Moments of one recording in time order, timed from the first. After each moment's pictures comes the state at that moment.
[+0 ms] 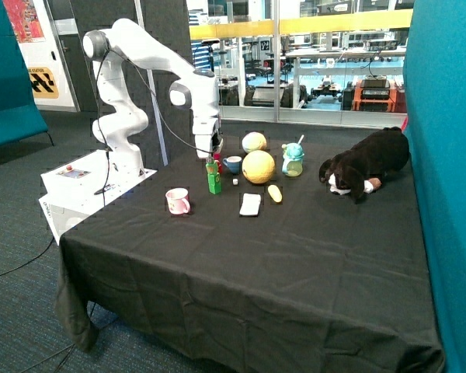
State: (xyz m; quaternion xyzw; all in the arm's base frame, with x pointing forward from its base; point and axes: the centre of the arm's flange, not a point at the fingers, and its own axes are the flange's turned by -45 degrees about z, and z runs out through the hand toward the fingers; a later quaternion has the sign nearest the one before) arm 0.506 -0.100 0.392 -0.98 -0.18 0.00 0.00
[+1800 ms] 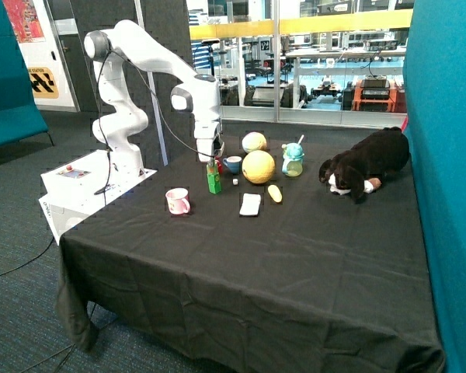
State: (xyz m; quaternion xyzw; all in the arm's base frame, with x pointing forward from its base) arm 0.509 -0.097 0.378 -0.98 -0.18 0.00 0.00
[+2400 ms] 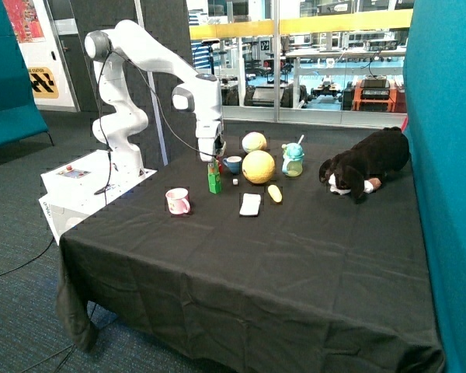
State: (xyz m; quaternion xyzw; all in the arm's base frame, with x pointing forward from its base) arm 0.511 -0.093 0.379 -0.98 -0.18 0.00 0.00
